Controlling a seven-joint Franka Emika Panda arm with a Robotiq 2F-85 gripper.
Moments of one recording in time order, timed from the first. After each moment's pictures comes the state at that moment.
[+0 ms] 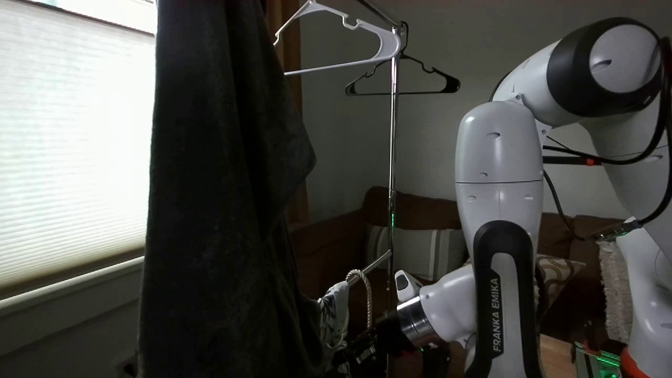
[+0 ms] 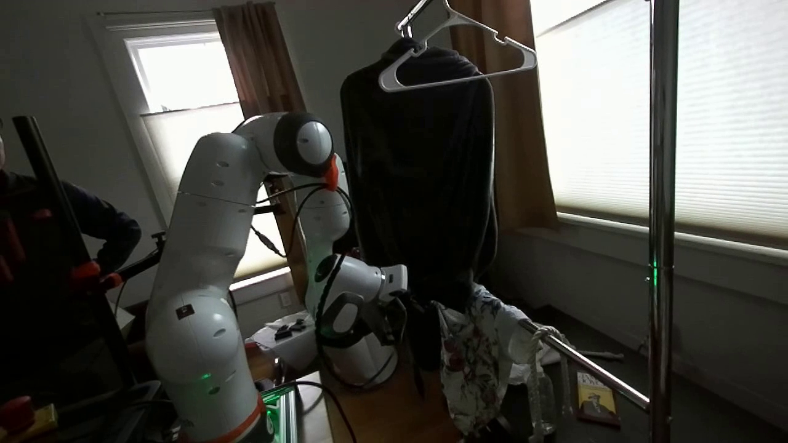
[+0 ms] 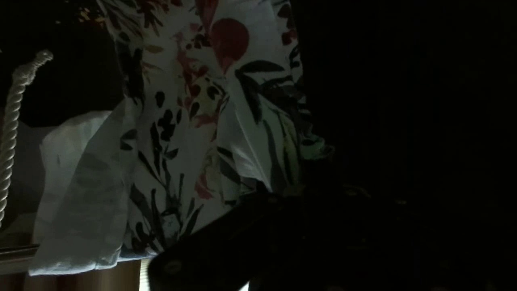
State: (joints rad) arm 0.32 0.46 0.27 -2.75 0.38 4.13 0.07
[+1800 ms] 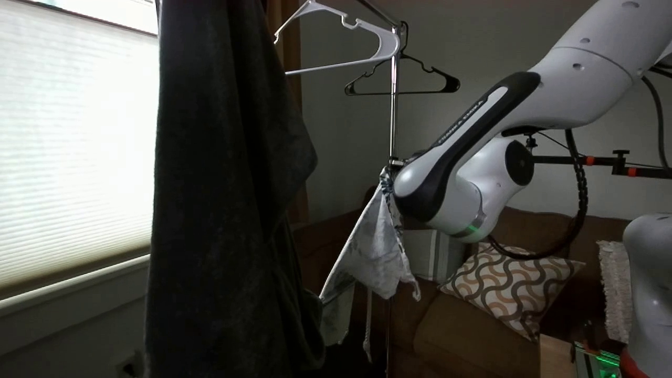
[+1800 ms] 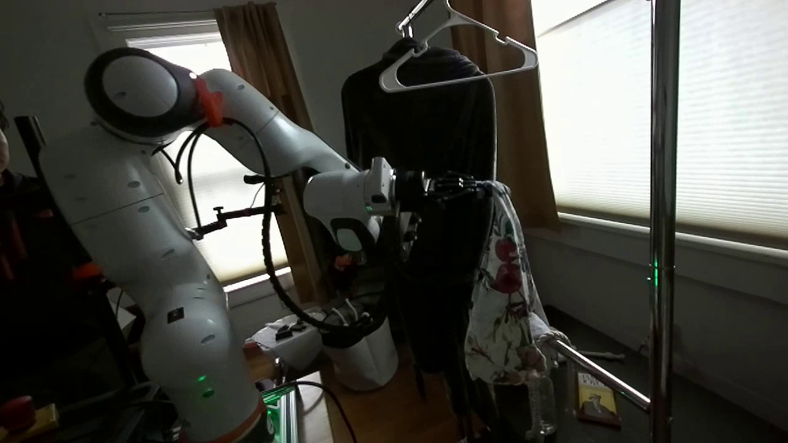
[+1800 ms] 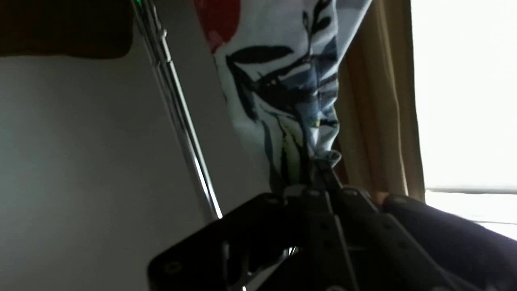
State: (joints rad) arm 0.20 -0.17 0.12 -2.69 1.03 4.22 -0.26
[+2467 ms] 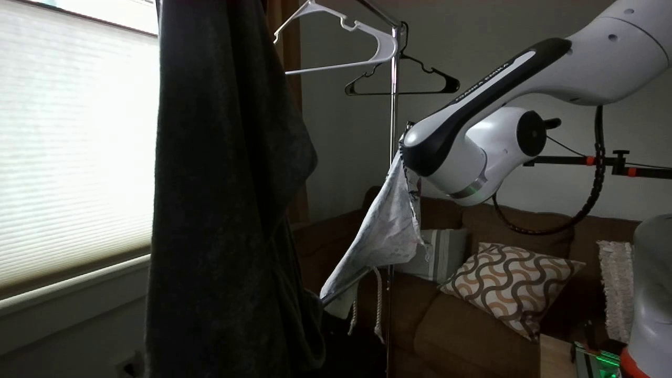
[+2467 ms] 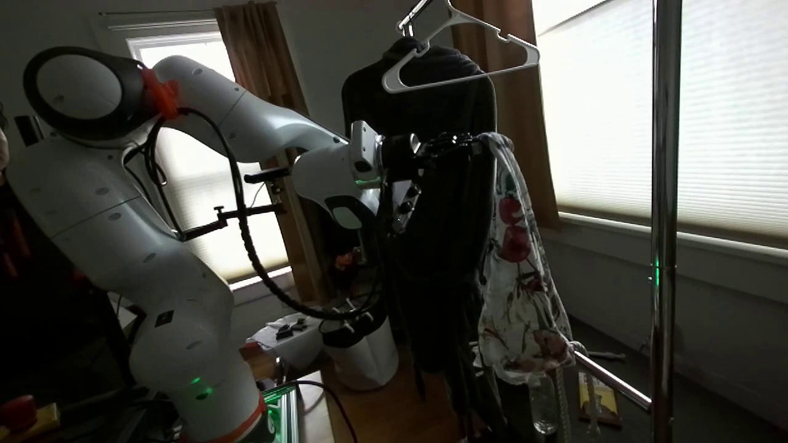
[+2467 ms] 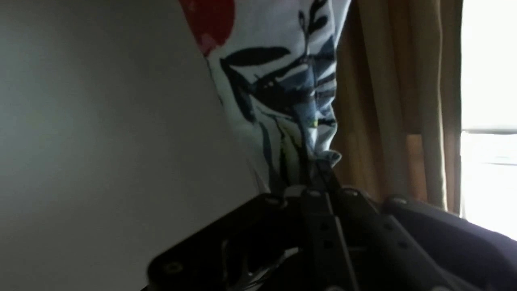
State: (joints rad) arm 0.06 -0.31 0.17 -2.66 1.04 4.22 -0.37
